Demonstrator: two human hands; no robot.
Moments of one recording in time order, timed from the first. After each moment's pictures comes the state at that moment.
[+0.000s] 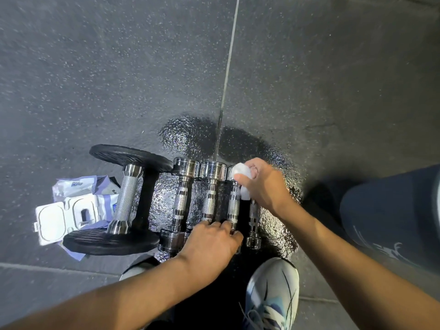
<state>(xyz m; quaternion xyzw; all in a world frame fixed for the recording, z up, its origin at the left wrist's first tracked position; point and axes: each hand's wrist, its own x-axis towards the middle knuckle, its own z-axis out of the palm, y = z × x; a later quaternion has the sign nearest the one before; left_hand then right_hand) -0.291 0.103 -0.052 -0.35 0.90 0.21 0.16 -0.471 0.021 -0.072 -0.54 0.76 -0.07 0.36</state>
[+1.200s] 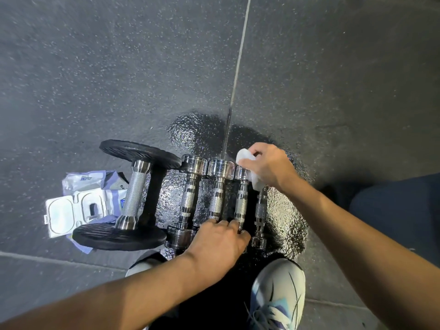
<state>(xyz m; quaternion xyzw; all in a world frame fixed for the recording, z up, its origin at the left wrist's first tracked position) -0.286 0.102 -0.050 -0.35 0.90 0.22 0.15 -0.471 -0.023 -0.058 -0.53 0.74 -0.08 0.41</state>
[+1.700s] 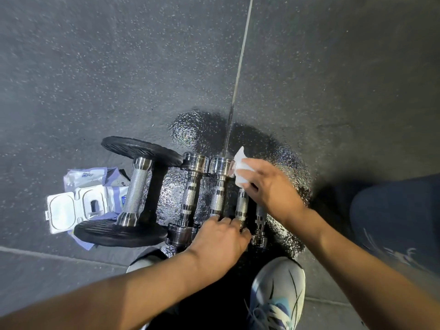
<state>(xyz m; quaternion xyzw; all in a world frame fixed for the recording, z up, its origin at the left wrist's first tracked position) -0.292 0.102 -0.050 -0.35 0.90 0.20 0.16 -0.481 0.035 -0.091 -0.80 0.57 -0.05 0.20</state>
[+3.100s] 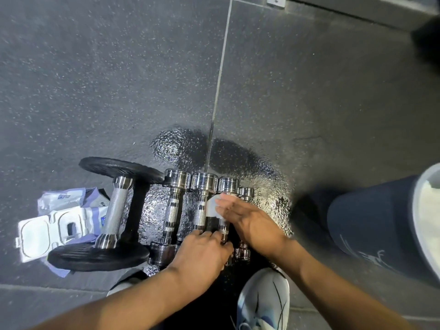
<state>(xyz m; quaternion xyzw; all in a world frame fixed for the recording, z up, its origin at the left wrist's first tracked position) -0.294 0.097 -0.046 -0.36 0.89 0.21 0.17 -0.492 0.084 -0.117 -0.86 0.46 -0.06 0.23</state>
